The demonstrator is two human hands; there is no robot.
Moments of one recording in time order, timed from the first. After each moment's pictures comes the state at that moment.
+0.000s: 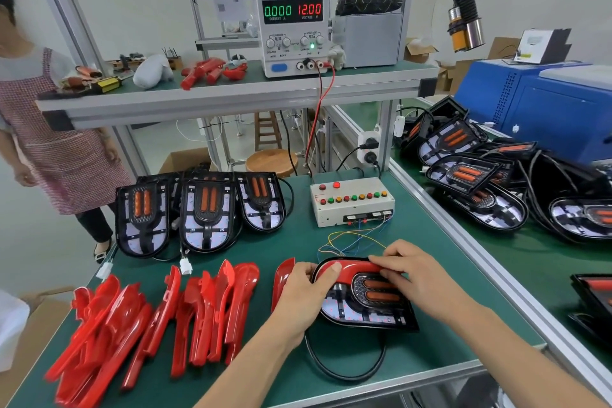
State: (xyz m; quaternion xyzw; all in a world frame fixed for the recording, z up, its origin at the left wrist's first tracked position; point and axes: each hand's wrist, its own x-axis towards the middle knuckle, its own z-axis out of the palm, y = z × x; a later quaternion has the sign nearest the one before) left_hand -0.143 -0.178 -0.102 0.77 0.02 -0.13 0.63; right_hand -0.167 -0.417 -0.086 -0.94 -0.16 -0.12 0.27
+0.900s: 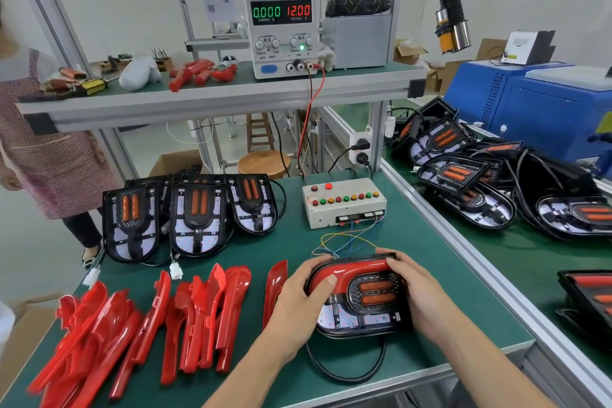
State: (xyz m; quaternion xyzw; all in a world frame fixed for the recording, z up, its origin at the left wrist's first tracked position) left_hand -0.158 -0.174 -0.098 0.73 -0.12 -0.08 0.67; right_hand -0.176 -0.395 -0.103 -0.55 0.15 0.01 0.83
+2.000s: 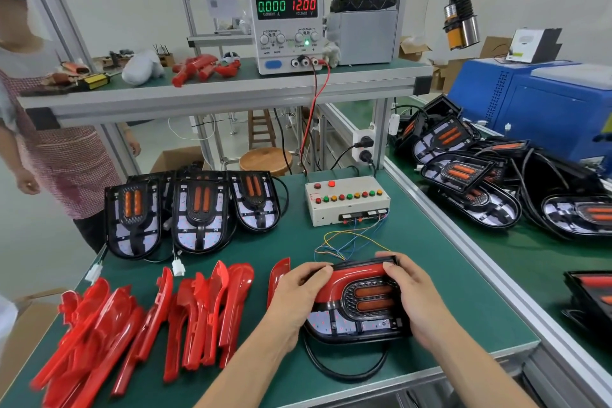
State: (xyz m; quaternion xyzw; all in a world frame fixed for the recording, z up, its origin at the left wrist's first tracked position) left_hand -0.147 -0.176 -0.096 0.66 0.01 -0.14 0.74; right_hand -0.186 -0.370 -0.094 -0.60 0.17 -0.03 0.78
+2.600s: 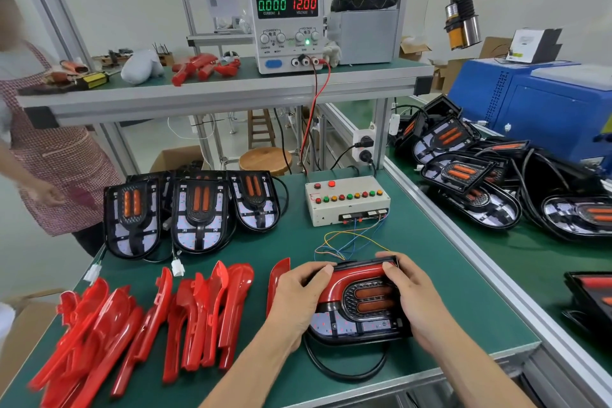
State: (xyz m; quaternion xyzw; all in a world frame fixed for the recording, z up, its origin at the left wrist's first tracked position) left_hand -0.149 -0.180 -0.096 0.67 -0.03 -0.10 0.73; right_hand -0.188 -0.369 -0.094 -0.63 0.16 -0.05 0.76
